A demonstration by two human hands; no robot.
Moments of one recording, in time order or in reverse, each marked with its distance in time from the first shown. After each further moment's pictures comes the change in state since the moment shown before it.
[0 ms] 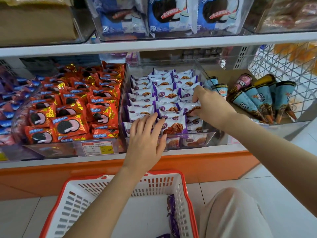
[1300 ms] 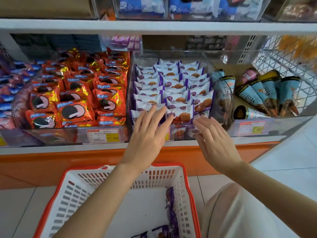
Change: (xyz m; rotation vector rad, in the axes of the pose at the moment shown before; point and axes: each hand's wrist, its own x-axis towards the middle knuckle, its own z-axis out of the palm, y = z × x) left_hand -0.022 -0.016 0.000 0.060 0.127 0.233; right_hand -0.090 0.009 0.094 -0.094 0.412 -0.344
